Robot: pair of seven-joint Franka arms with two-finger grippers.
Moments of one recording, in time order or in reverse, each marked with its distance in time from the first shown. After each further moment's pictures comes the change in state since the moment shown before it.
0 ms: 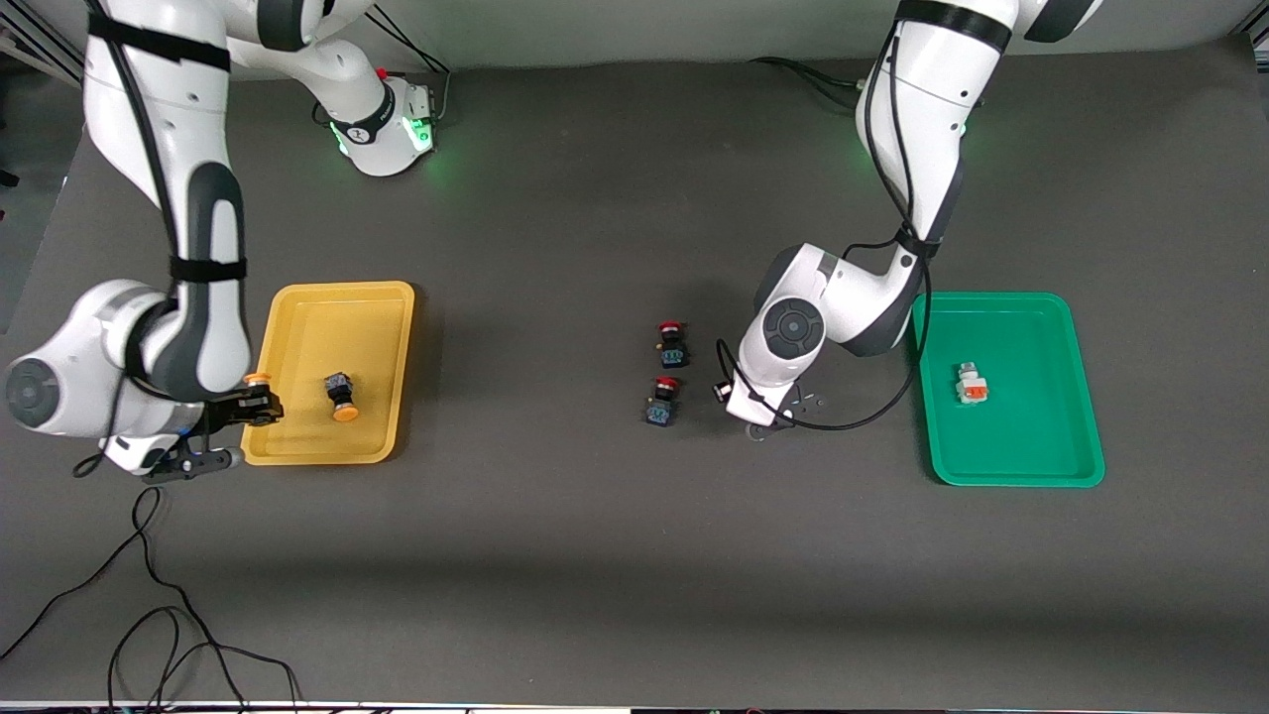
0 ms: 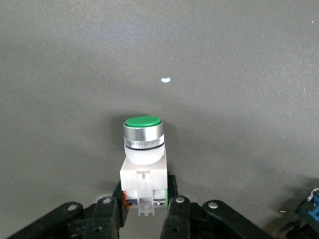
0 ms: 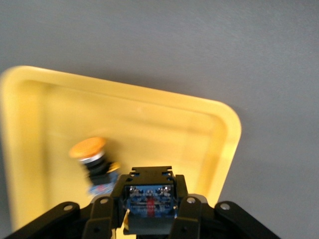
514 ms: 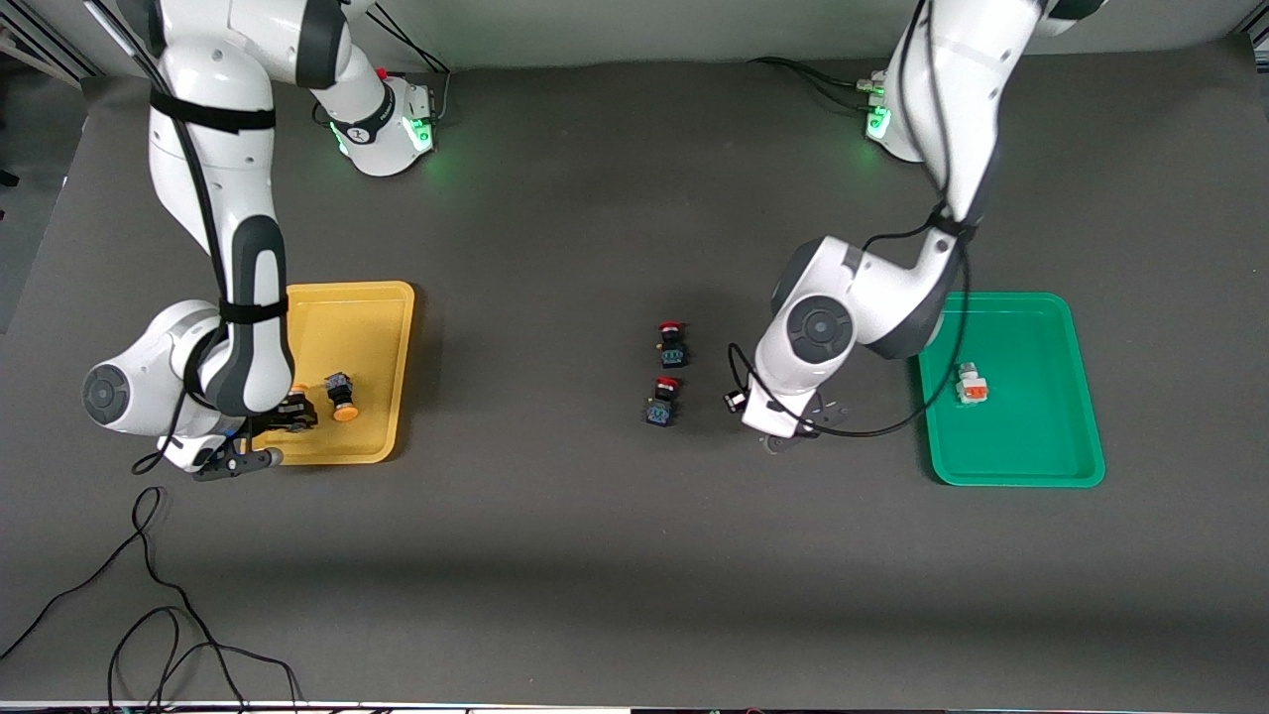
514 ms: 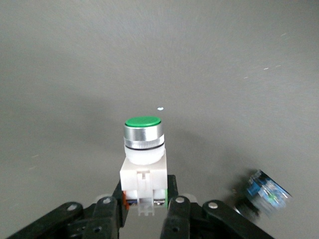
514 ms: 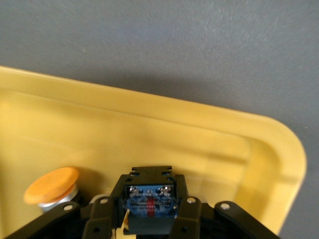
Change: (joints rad) left arm 0.047 -0.121 0.011 0.140 0.004 -0.264 0.028; right arm 0.001 0.138 0.022 -0.050 0.243 0.093 -0.144
